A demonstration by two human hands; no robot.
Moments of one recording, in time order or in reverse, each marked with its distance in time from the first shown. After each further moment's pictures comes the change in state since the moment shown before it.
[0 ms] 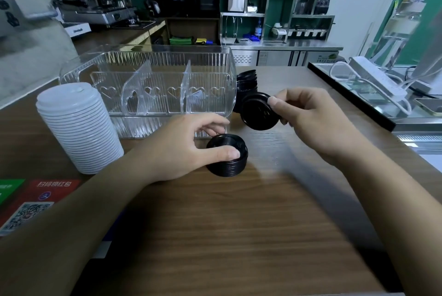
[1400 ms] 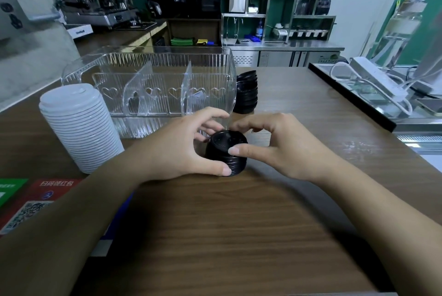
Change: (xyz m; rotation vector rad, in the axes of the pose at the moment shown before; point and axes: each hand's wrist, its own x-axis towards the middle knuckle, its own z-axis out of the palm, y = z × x) left_hand 0.002 -0.006 -0.006 -0.003 -0.106 0.006; right_hand -0.018 0.003 0.033 -0.305 -0.264 -0.354
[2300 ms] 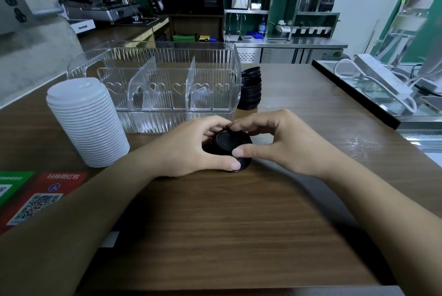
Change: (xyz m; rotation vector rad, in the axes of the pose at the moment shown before) left_hand 0.003 -0.008 0.012 -0.099 -0.048 -0.038; right_hand 0.001 0.001 0.004 0.202 -0.065 0.066
